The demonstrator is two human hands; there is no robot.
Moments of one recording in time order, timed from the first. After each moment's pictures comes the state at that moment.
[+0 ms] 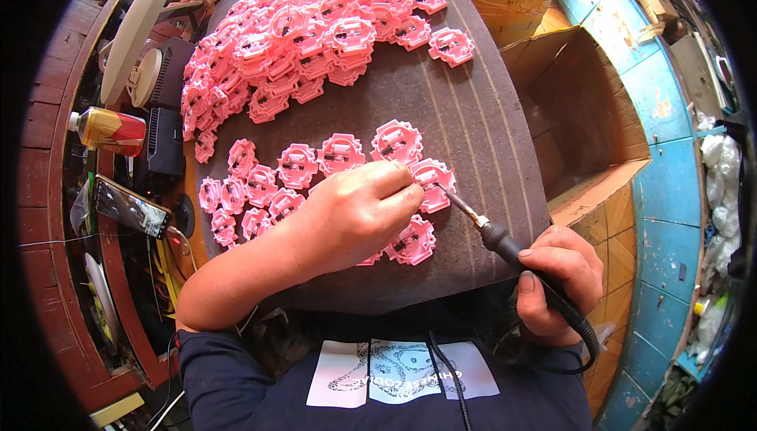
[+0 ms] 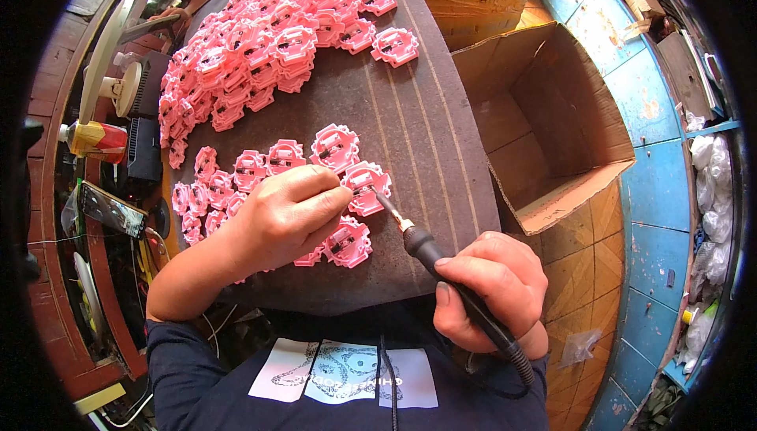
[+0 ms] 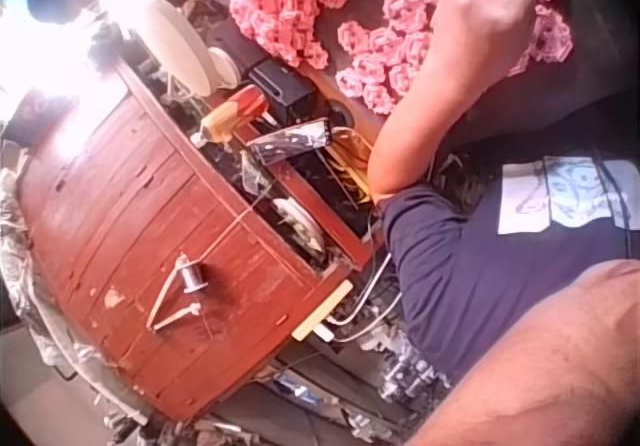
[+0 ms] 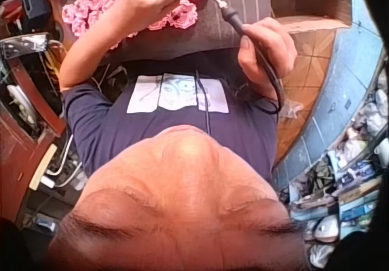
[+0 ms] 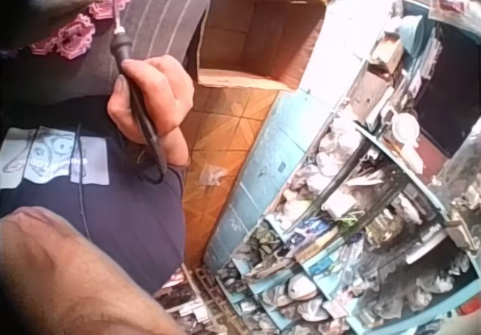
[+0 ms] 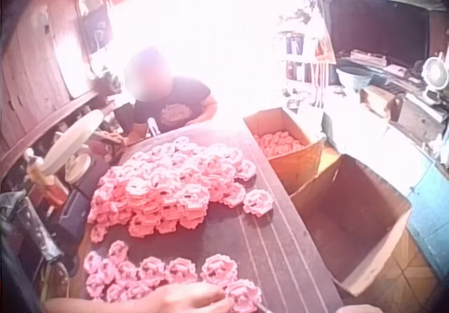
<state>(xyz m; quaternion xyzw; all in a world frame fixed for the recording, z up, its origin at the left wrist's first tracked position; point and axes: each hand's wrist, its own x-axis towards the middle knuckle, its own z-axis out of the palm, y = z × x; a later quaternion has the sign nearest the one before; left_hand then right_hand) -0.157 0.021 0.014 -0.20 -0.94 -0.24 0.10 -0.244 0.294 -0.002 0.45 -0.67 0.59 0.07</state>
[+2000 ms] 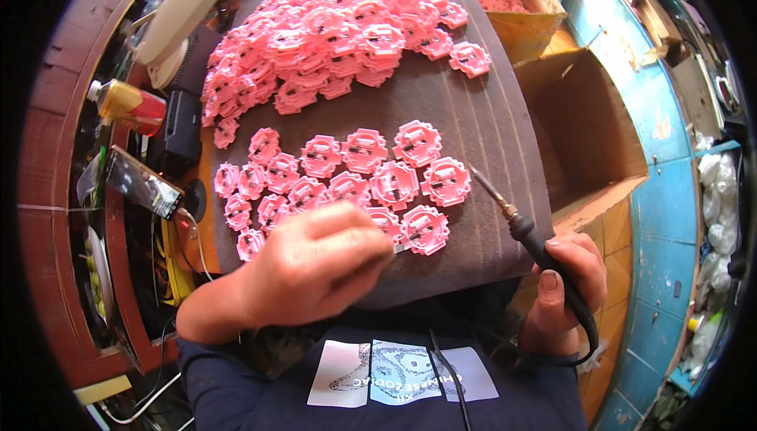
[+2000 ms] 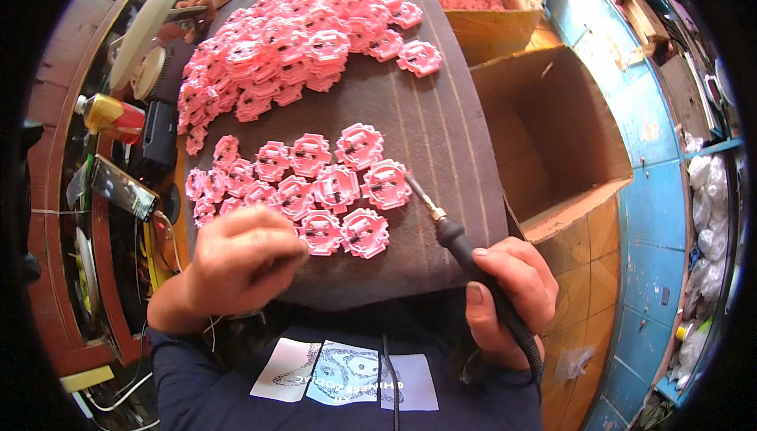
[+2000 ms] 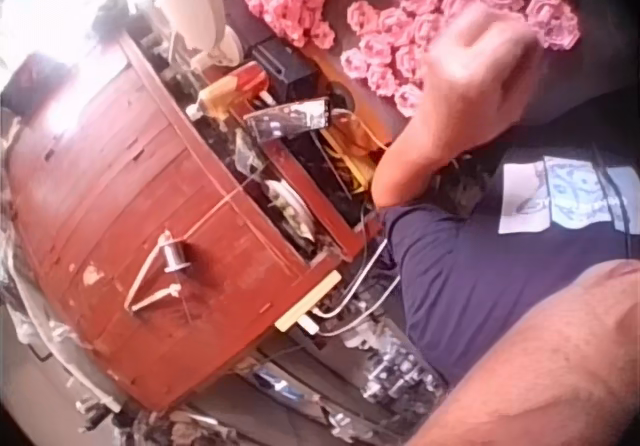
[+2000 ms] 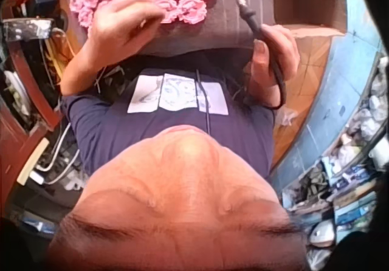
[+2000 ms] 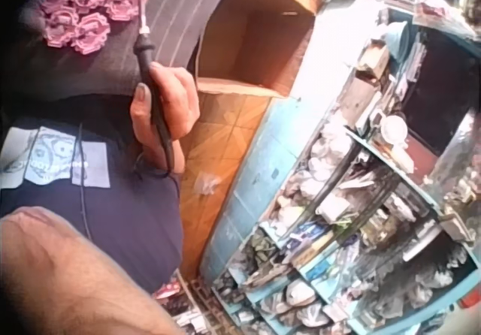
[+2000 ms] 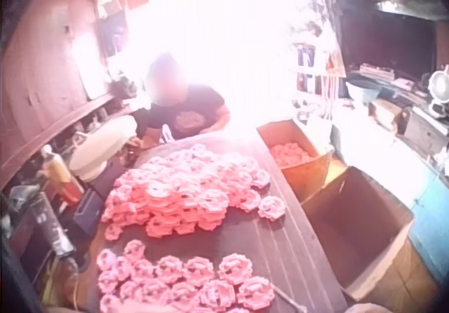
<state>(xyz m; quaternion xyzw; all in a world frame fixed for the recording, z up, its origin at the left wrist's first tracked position) -0.090 0.026 0.080 -0.11 -0.92 -0.35 0.12 -0.224 0.307 -0.006 0.39 -0.67 0.62 0.08</state>
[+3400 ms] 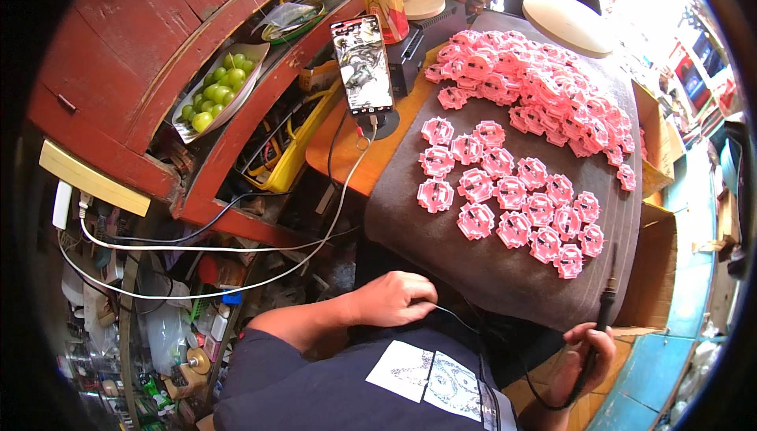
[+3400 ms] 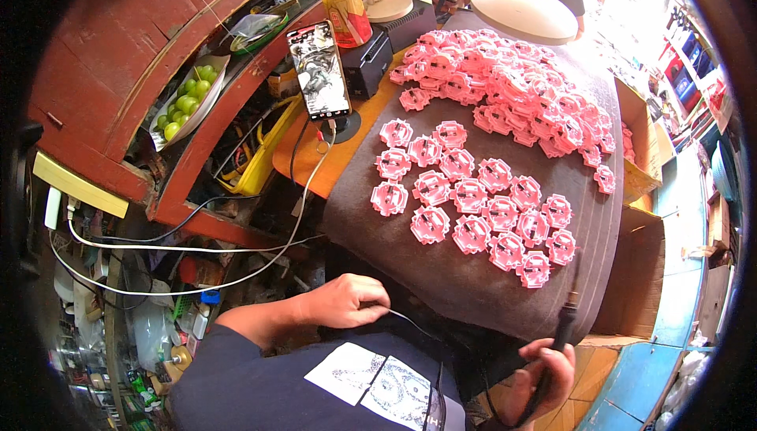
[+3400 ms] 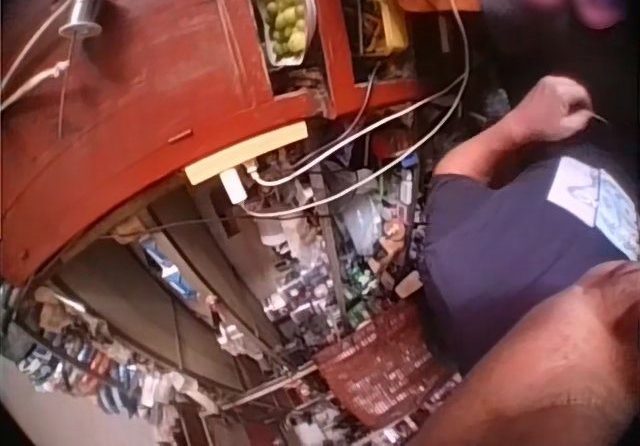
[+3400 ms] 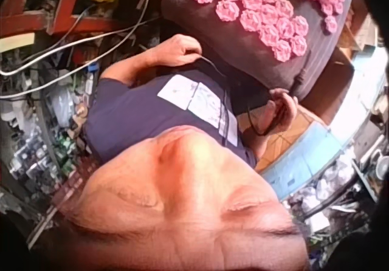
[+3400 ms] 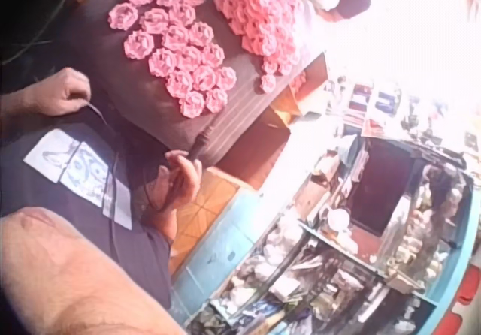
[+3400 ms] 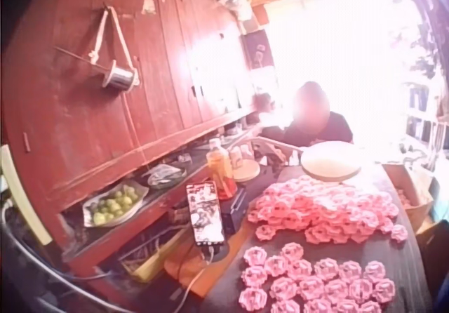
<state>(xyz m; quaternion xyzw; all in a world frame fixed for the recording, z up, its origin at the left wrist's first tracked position) 0.127 0.056 -0.041 0.15 -0.86 -0.49 0.05 -0.125 0.307 -0.012 0.42 -0.62 0.66 -0.01</state>
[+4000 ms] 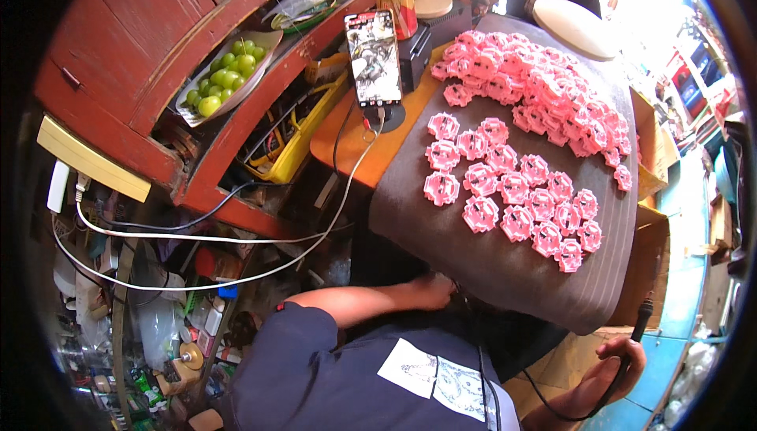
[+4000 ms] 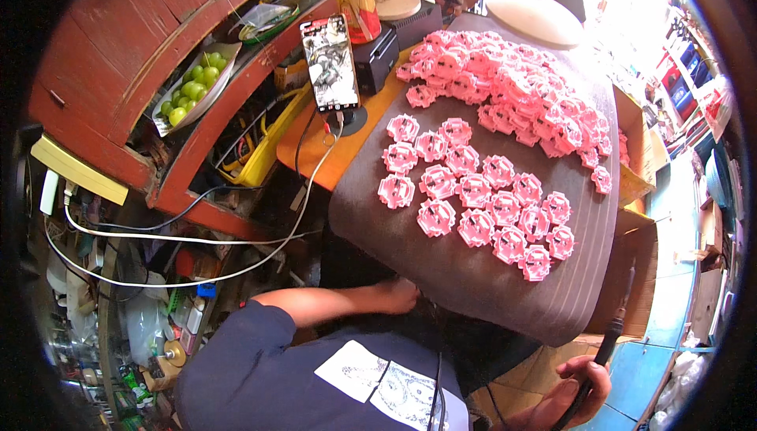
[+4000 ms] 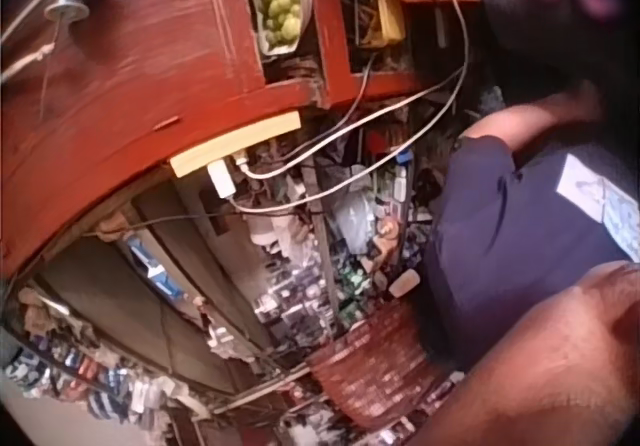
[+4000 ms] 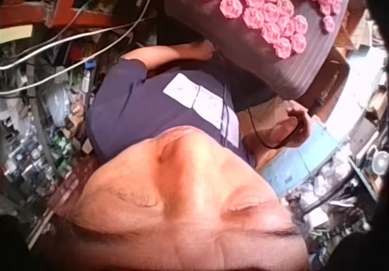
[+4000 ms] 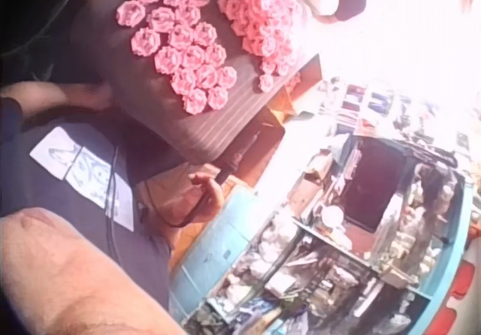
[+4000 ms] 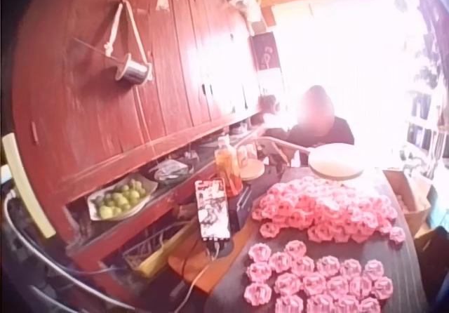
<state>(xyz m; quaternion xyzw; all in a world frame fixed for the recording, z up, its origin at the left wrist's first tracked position) 0.078 0.081 -0.277 0.13 -0.94 -0.33 -0.03 -0.145 0.342 0.011 0.41 -0.64 0.64 0.10</state>
